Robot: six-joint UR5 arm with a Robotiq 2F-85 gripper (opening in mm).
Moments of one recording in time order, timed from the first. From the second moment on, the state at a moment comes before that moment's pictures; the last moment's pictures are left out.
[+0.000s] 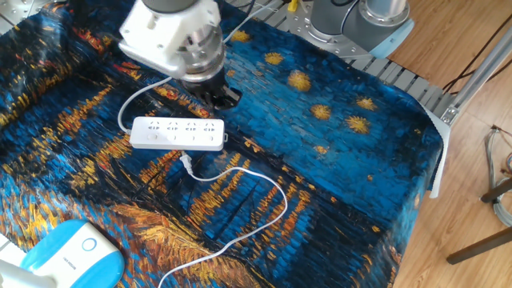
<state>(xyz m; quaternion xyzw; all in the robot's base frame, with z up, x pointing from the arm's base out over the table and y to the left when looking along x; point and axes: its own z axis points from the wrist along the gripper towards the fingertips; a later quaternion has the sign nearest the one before) 0.490 0.018 0.155 0.11 -0.99 0.01 0.08</state>
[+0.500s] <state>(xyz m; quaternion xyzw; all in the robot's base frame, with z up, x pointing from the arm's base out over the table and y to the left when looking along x) 0.518 0.006 0.146 0.14 -0.99 0.05 0.03</state>
